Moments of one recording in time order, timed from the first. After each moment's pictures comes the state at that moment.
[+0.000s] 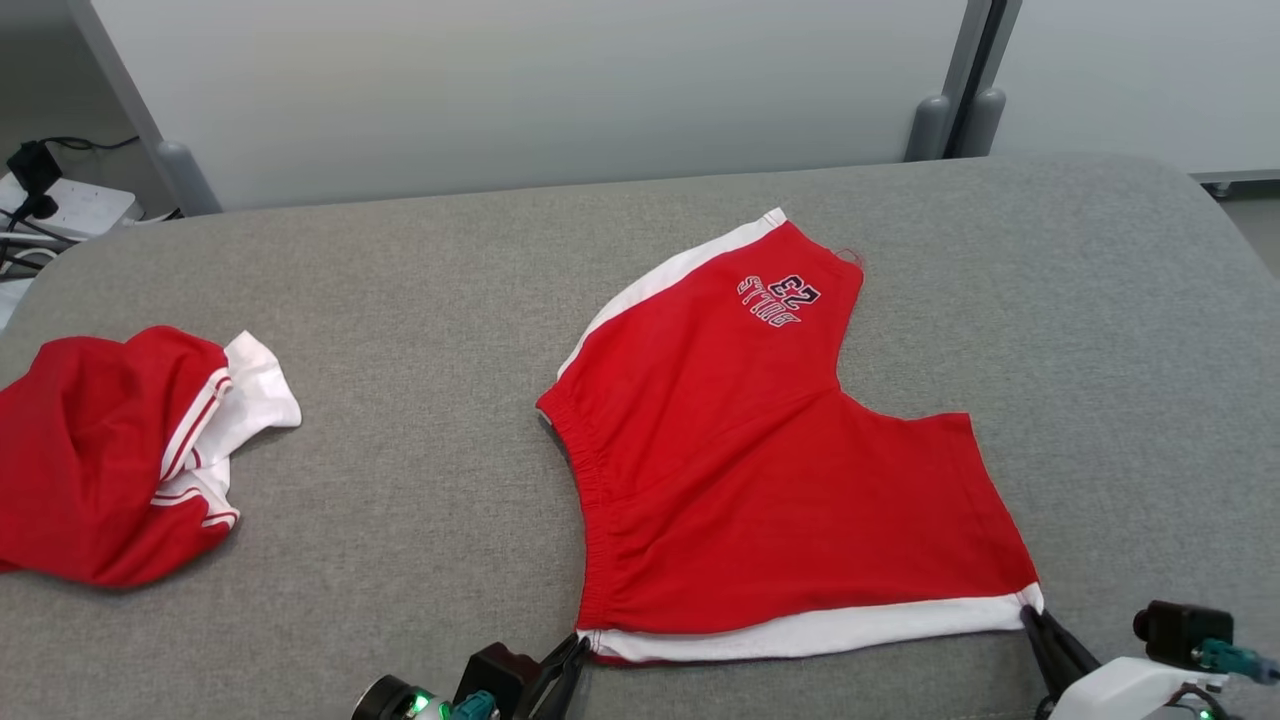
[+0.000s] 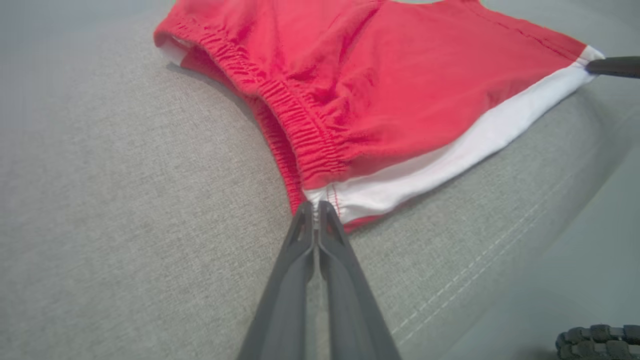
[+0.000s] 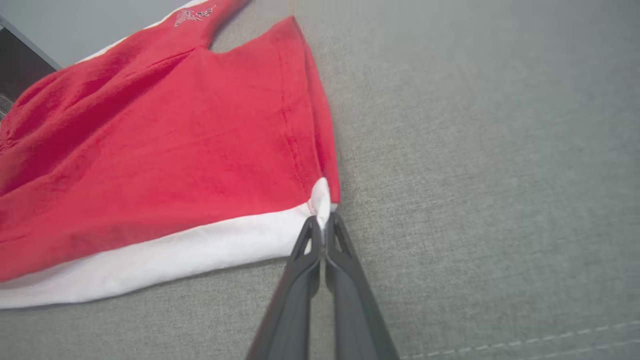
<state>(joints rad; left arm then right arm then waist) -0.17 0.06 -0.53 0.71 -0.19 -0.06 -0.25 -0.24 -0.29 0.53 0.81 0.85 0.13 -0.25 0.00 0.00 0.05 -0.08</state>
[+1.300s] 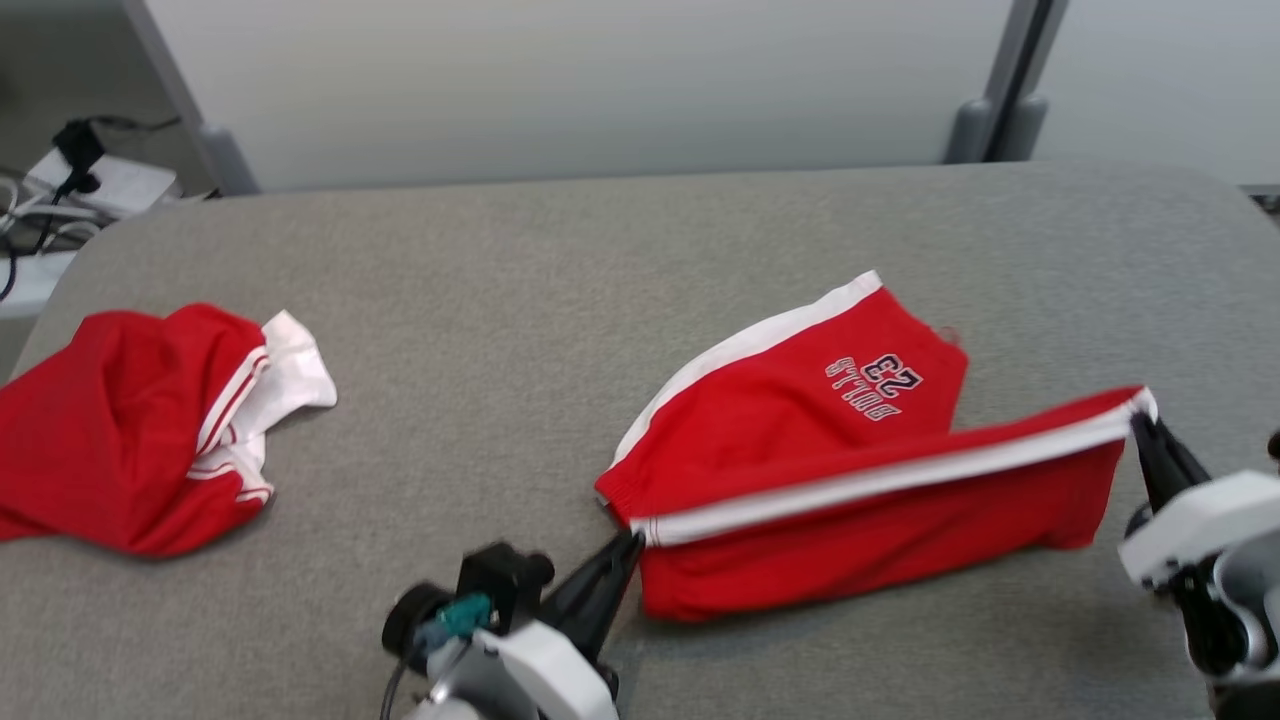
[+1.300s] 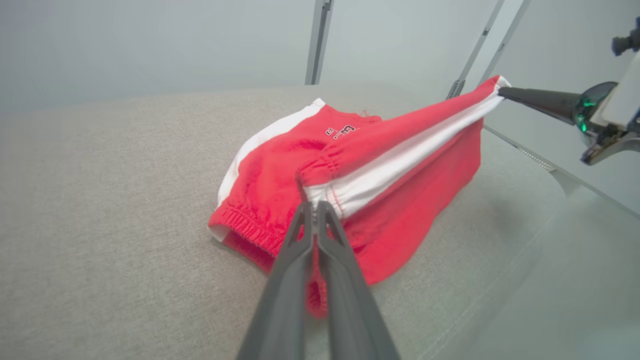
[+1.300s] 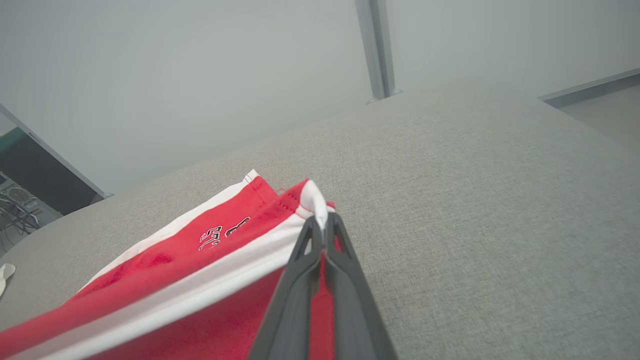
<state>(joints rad) -0.13 0.08 -0.51 0.26 -0.37 -0.08 -0.04 -0.32 -0.27 0.04 0.58 0.61 0.13 -0.02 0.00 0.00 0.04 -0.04</state>
